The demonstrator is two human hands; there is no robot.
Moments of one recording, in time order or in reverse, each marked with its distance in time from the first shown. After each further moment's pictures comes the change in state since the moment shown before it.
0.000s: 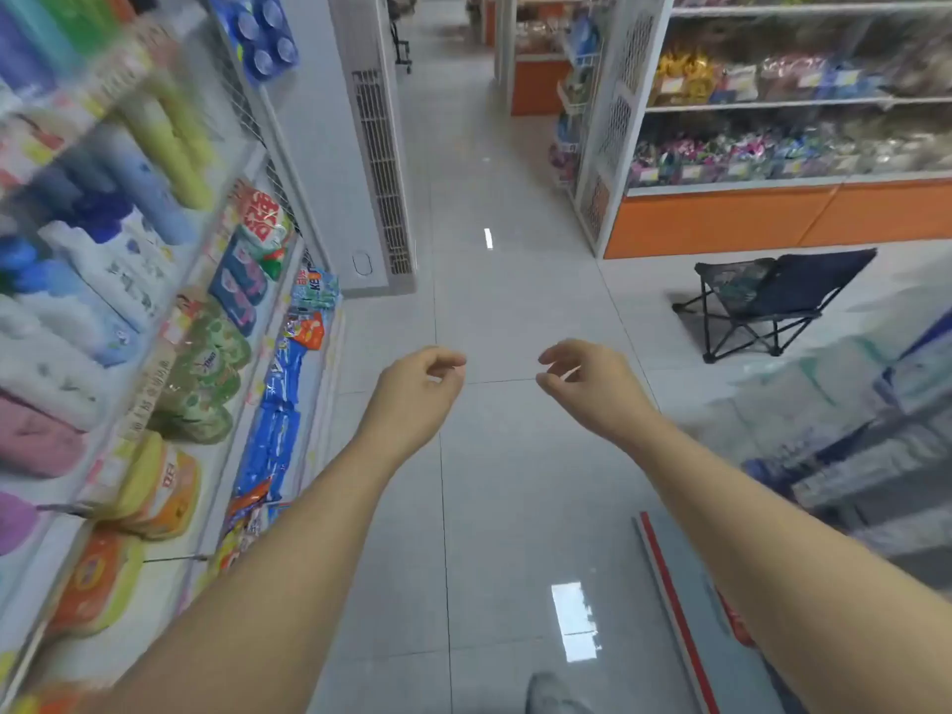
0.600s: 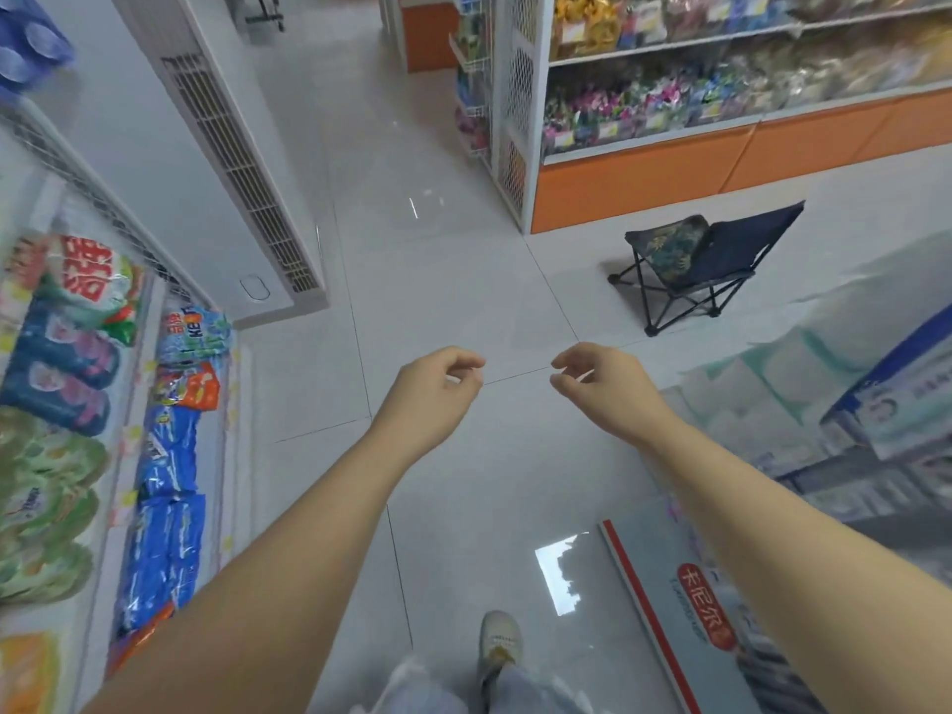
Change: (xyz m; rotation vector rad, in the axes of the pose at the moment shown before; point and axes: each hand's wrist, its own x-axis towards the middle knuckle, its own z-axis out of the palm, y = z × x) left_hand 0.201 0.063 0.119 0.078 -0.287 -0.004; right_hand 0.161 0.112 -0.087 0.005 0.088 0.233
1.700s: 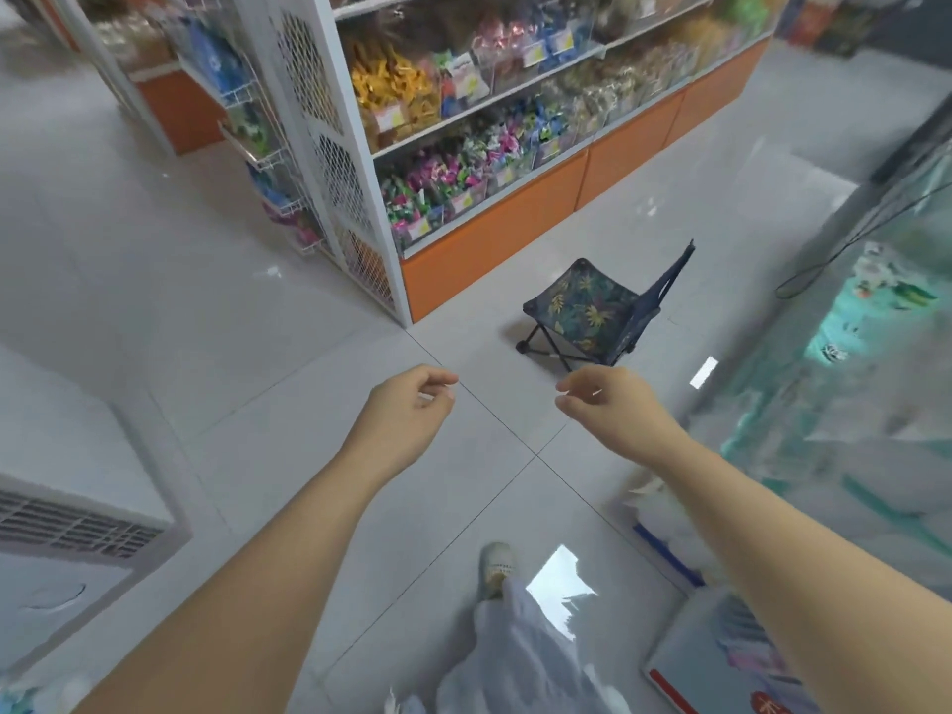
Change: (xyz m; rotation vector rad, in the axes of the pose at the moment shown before) left_hand 0.505 0.103 -0.014 0.081 -0.376 0.161; right_hand 0.394 0.008 -0.110 0.060 0.238 0.335
